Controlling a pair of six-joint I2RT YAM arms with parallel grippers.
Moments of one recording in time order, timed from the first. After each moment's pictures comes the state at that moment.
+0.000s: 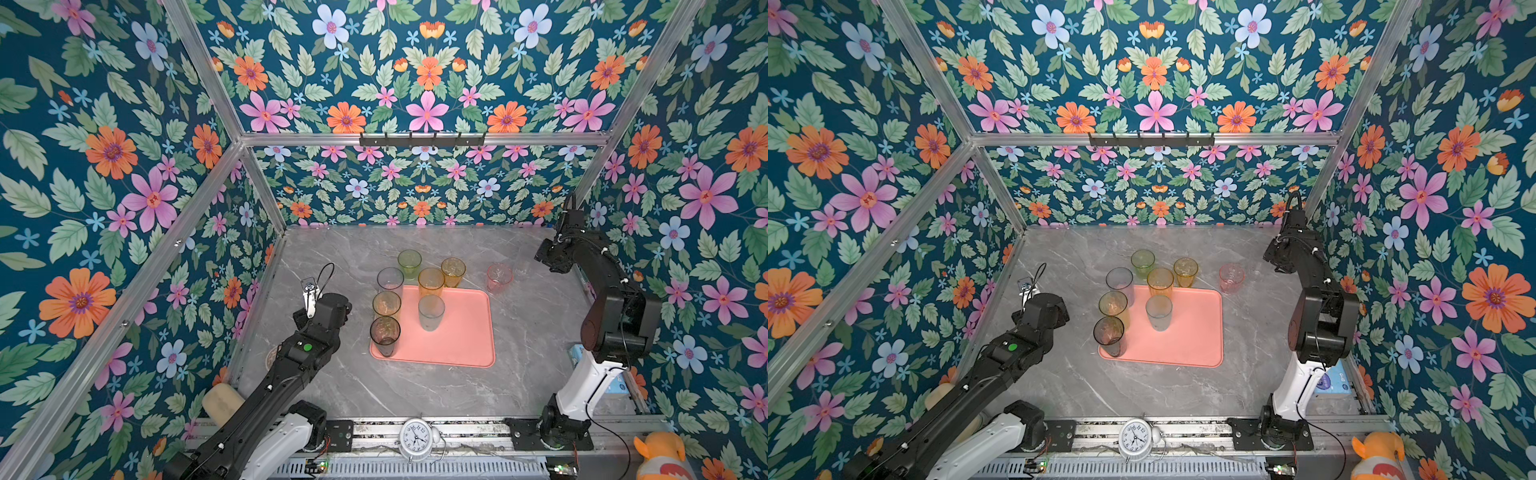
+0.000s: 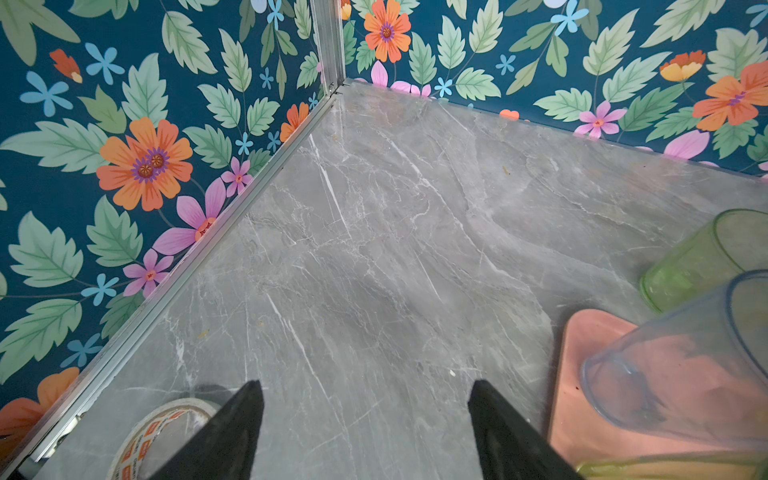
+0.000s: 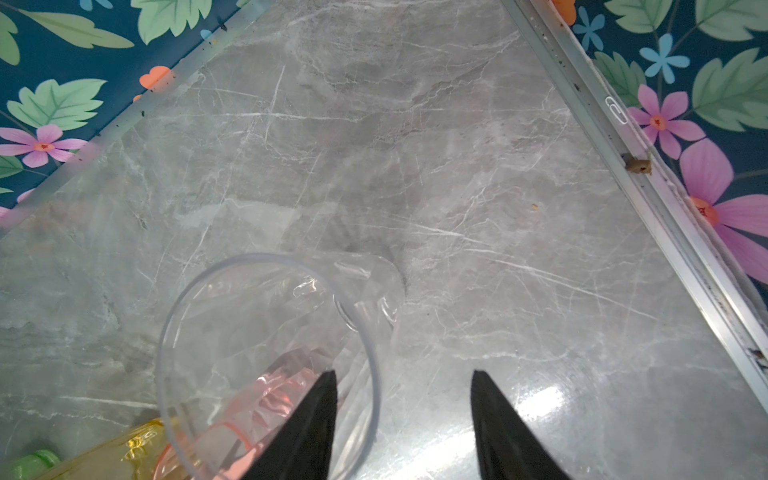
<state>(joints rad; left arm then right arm) -0.47 0.87 0.64 -0.46 -0.69 -0.50 -0.18 1.87 1.63 -0.81 0.03 0.42</state>
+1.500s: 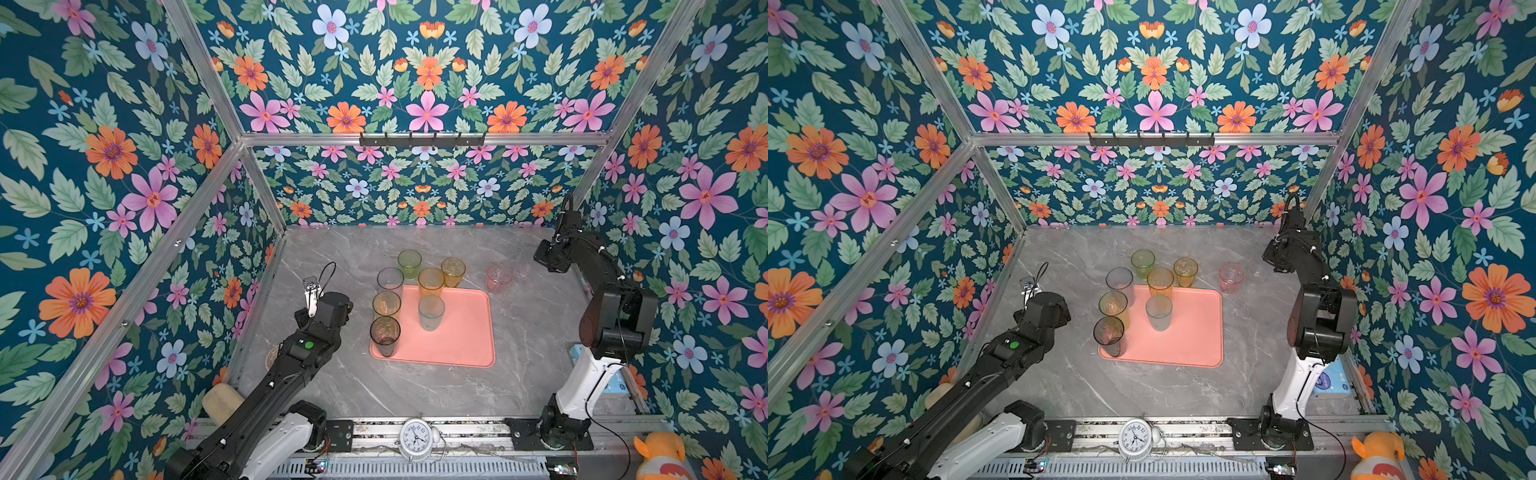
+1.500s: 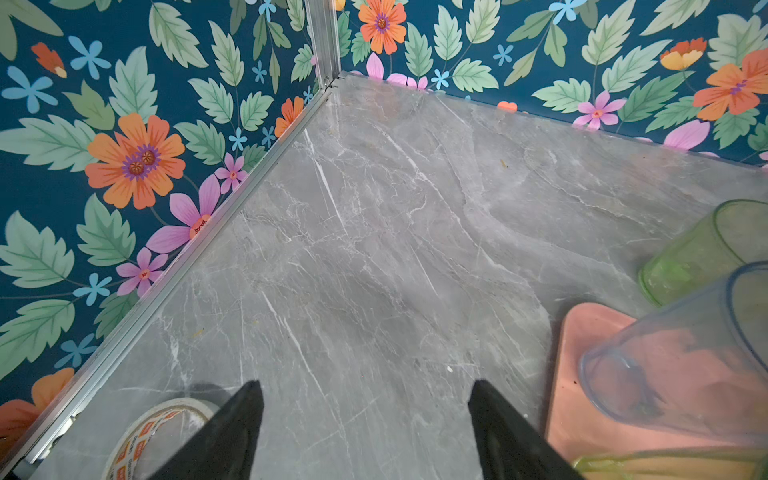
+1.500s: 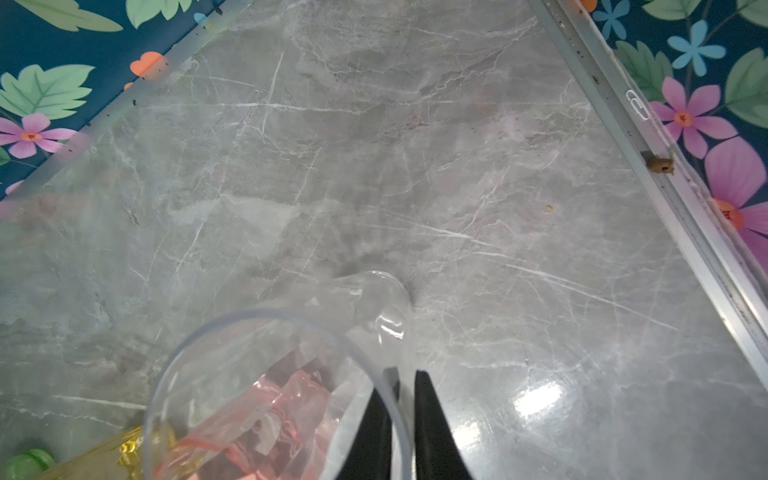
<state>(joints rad) -0.47 0.89 0.65 -0.46 -0.68 -0.50 -0.18 1.91 1.65 -0.81 0.00 0.40</state>
